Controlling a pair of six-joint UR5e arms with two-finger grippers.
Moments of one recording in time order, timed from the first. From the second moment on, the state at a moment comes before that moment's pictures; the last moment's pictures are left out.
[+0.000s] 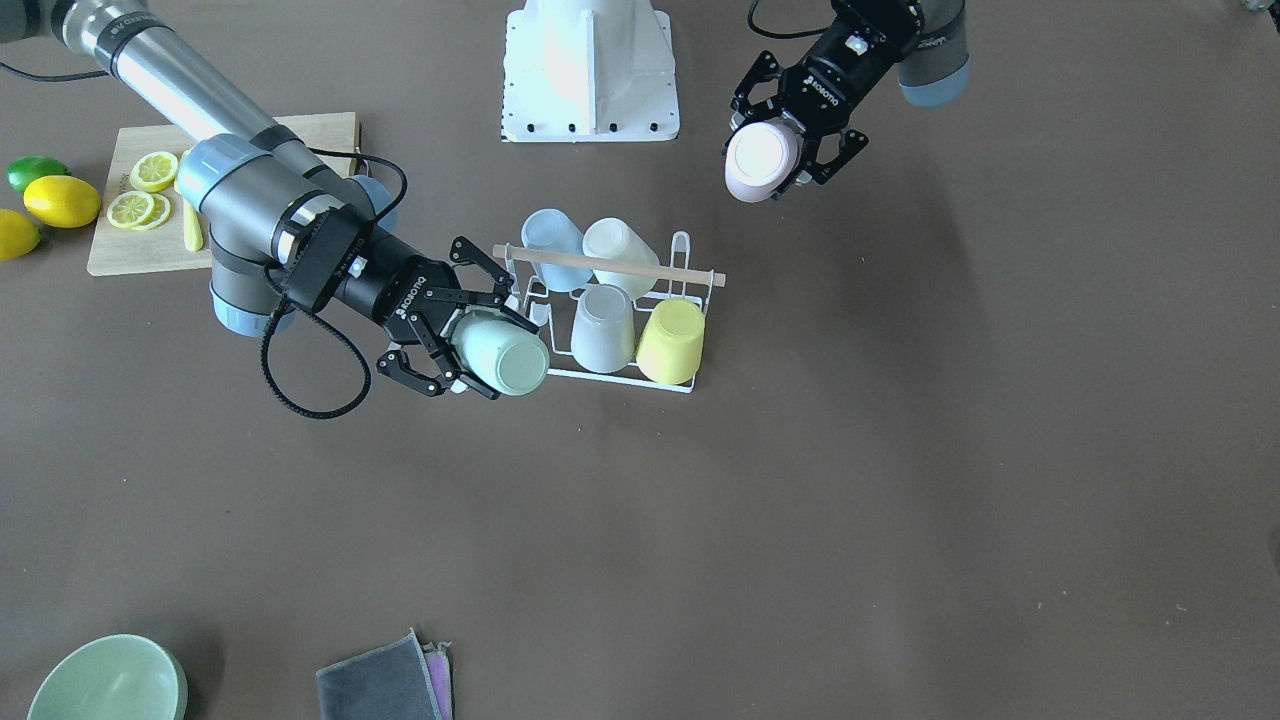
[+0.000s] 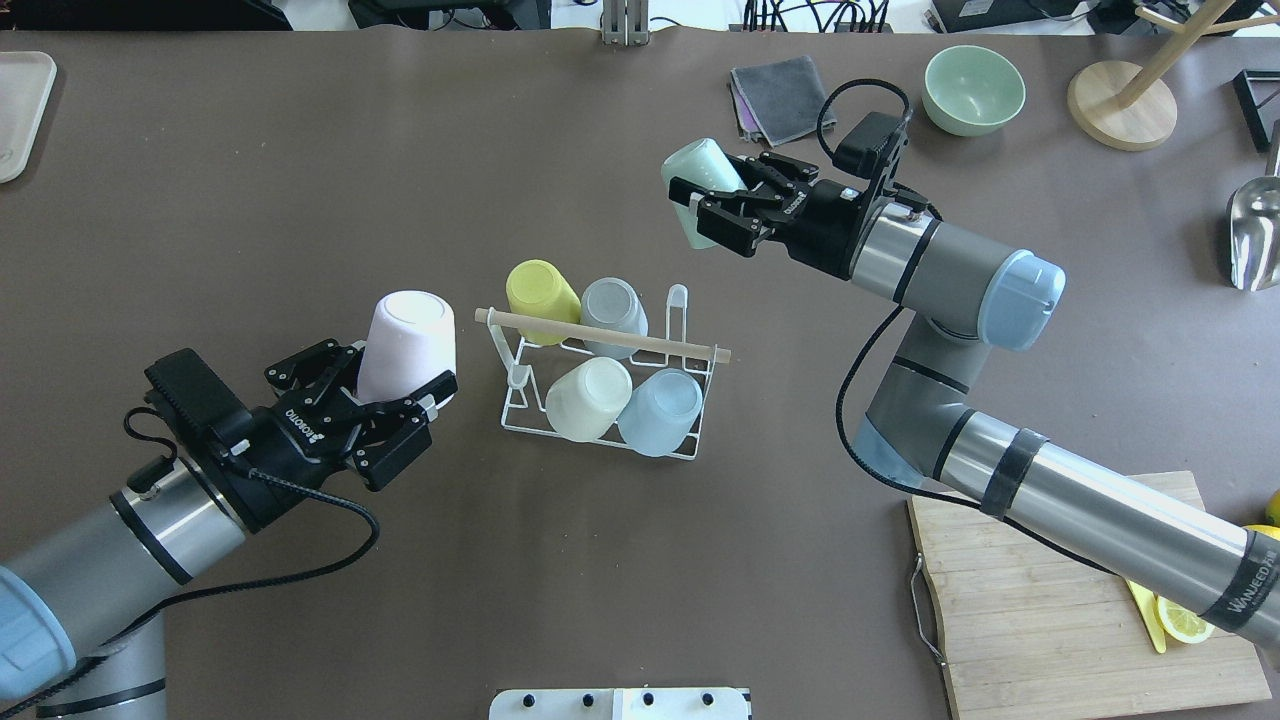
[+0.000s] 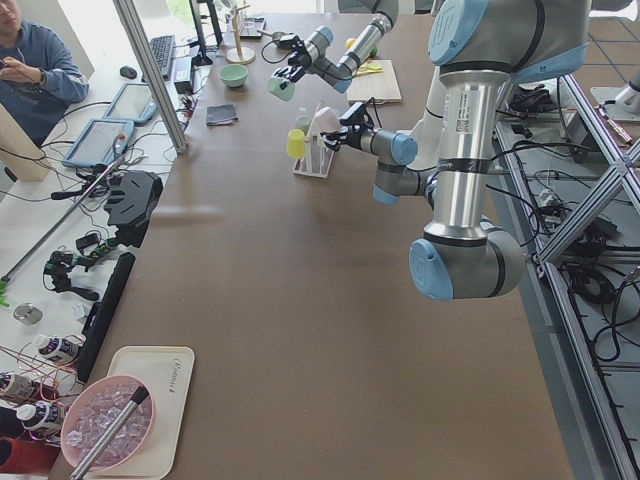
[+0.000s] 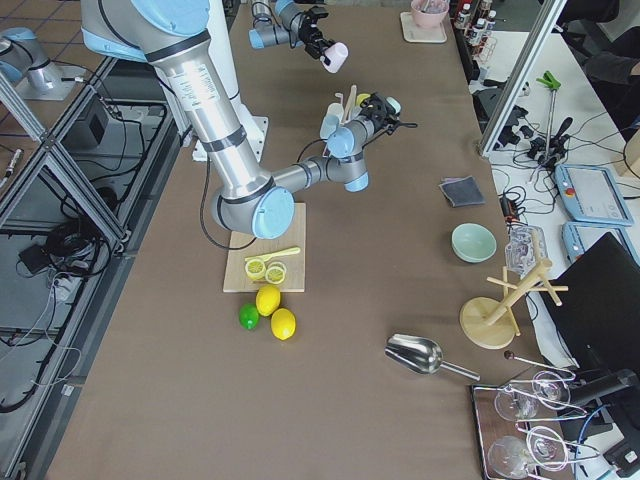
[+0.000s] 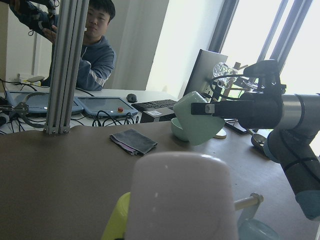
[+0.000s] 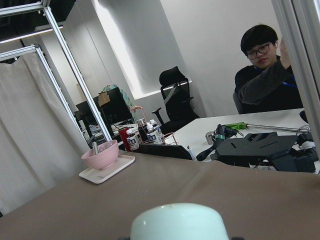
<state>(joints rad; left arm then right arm) -0.22 -1.68 -1.92 -3.03 -0.97 -0.58 0.63 -0.99 1.21 0.27 1.56 0.80</state>
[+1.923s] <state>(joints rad) -0.21 -1.93 -1.64 -2.98 -0.80 -0.56 0.53 -0.94 1.08 0.48 1.56 0.71</state>
